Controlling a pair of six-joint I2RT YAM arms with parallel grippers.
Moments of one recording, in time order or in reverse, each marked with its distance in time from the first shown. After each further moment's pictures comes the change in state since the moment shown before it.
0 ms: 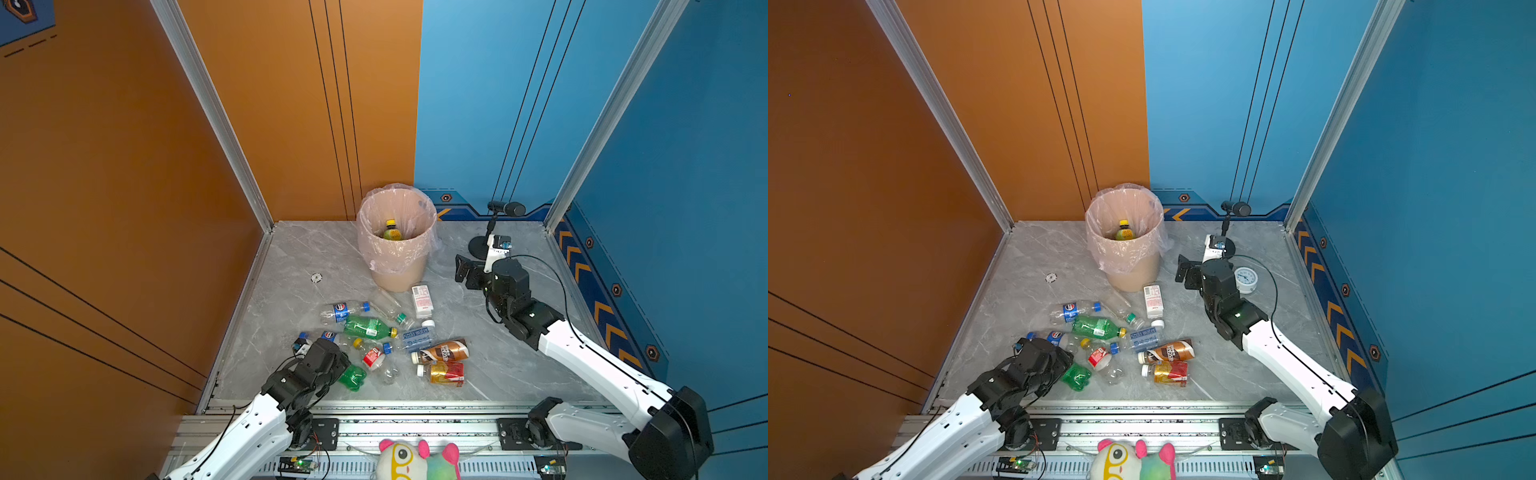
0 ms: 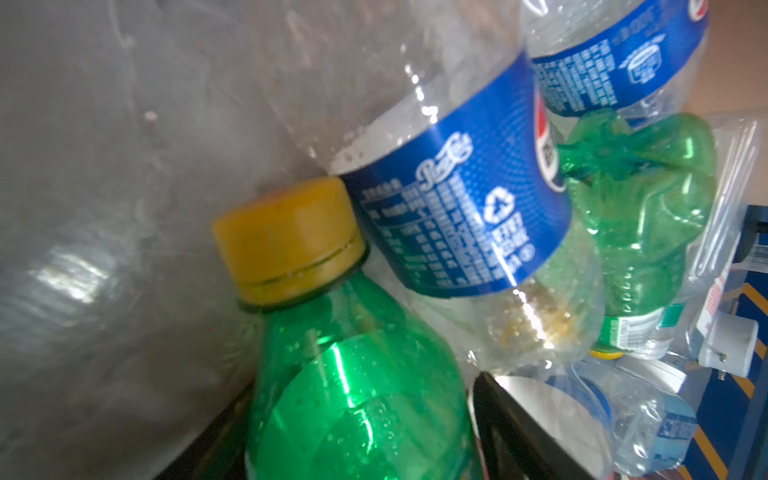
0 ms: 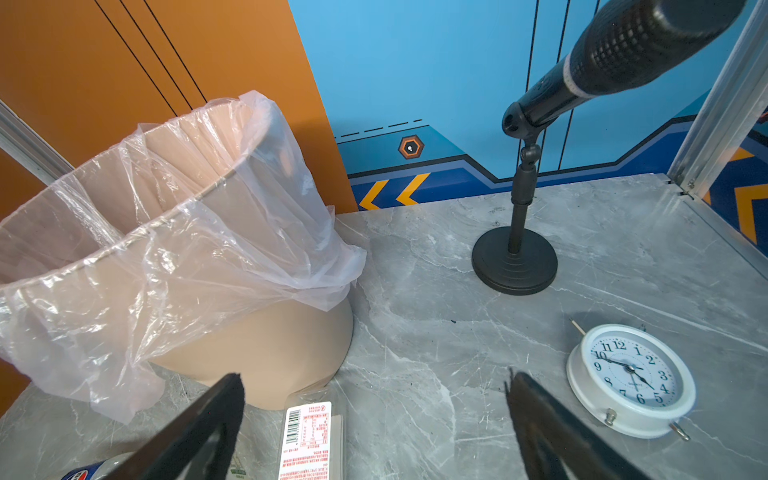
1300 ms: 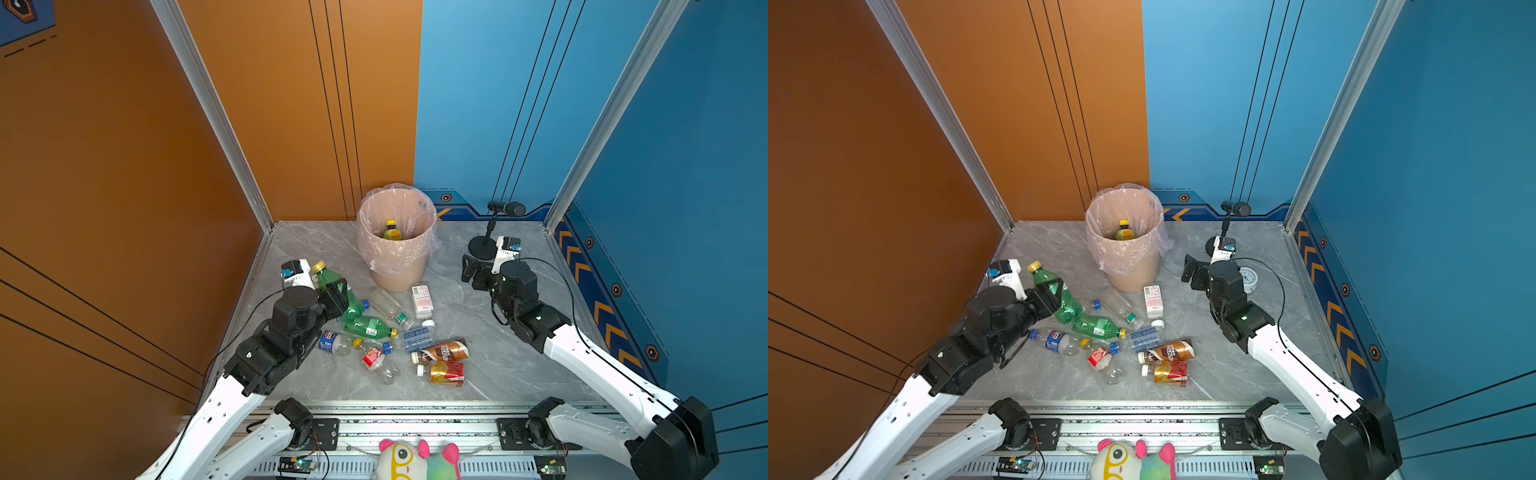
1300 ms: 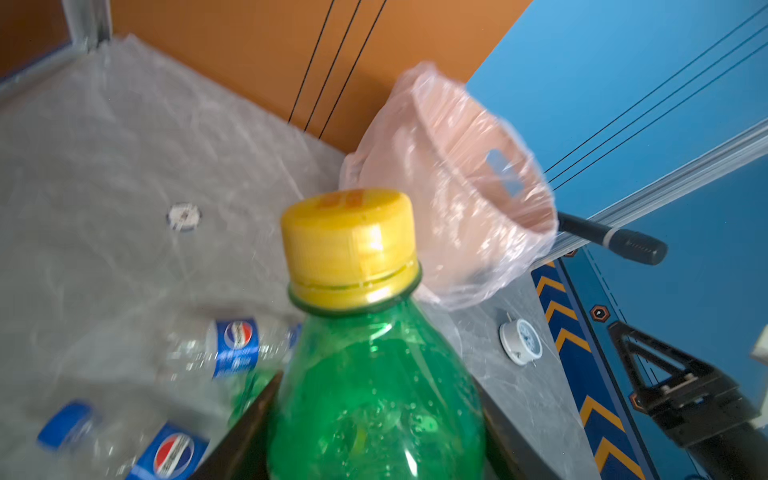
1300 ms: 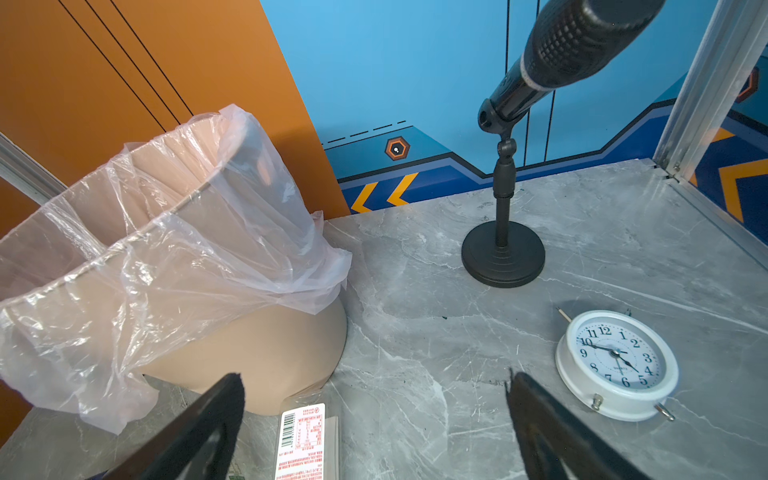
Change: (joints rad) left arm -0.005 0.240 0.751 0.111 -0.200 0.675; right arm -0.046 -0.051 -0.035 -0.010 -0.027 0.040
